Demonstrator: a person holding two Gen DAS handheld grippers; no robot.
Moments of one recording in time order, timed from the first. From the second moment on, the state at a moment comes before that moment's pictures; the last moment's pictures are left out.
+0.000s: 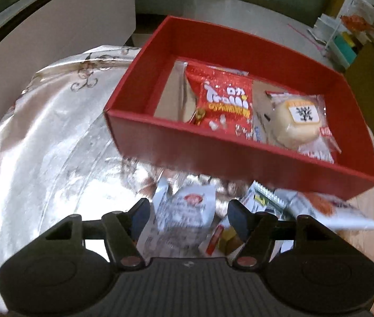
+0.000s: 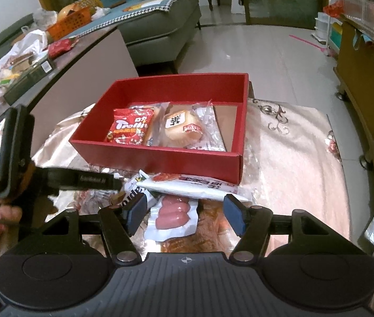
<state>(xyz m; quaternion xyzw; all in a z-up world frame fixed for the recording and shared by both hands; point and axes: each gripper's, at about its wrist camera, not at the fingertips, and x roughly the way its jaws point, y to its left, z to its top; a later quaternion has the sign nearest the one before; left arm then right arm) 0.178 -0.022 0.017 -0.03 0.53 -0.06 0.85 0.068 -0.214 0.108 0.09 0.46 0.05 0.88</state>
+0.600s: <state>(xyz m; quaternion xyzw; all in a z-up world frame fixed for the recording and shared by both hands) 0.142 0.003 0.013 0.02 0.57 -0.02 0.82 0.071 -0.202 0.109 0.08 0.47 0.07 0.88</state>
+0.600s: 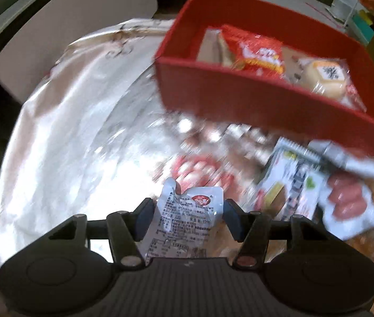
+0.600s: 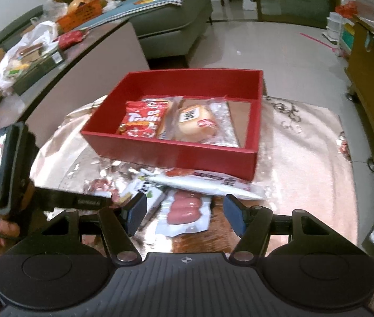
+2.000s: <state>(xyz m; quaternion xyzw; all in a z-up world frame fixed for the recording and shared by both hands) 0.094 0.068 0.016 -0.03 0.58 -0.09 0.81 0.145 -0.115 0.042 0.13 0.57 0.07 0.81</state>
